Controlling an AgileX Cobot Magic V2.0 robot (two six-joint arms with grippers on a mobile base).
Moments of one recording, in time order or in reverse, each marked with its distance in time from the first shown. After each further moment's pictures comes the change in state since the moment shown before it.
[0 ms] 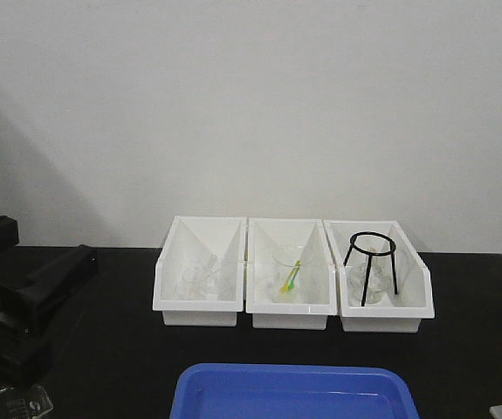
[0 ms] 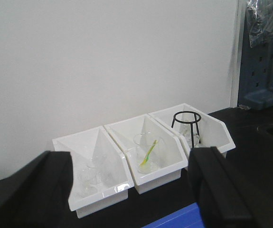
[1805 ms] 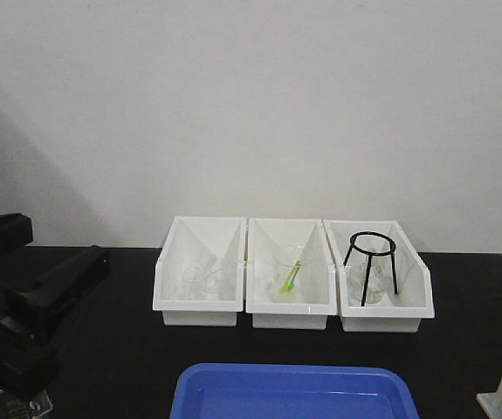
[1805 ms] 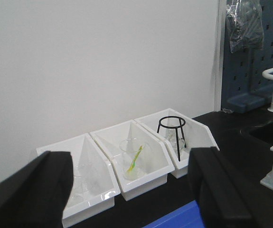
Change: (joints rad) left arm 0.000 0.000 0.000 0.000 -0.062 0.000; right arm 0.000 0.157 -0.001 0.000 0.069 -0.003
